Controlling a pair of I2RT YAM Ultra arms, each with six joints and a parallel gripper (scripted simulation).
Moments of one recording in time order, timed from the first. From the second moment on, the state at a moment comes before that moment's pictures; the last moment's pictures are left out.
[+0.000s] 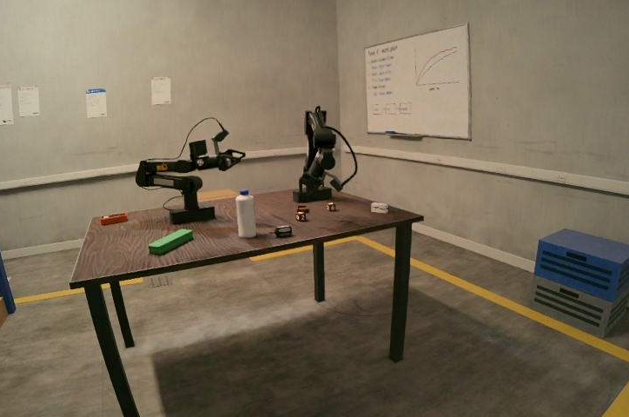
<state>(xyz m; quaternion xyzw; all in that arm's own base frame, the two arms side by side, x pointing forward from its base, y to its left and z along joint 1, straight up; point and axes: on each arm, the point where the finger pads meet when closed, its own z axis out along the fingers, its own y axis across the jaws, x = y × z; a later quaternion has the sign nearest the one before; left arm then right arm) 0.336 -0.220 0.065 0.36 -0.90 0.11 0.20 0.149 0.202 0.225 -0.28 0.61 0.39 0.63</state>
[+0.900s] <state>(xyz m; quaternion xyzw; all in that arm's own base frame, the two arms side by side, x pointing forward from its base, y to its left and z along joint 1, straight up) 0.305 -0.117 0.033 0.58 -0.81 0.03 0.09 0.139 0.255 0.282 -0.33 0.61 0.43 0.58</state>
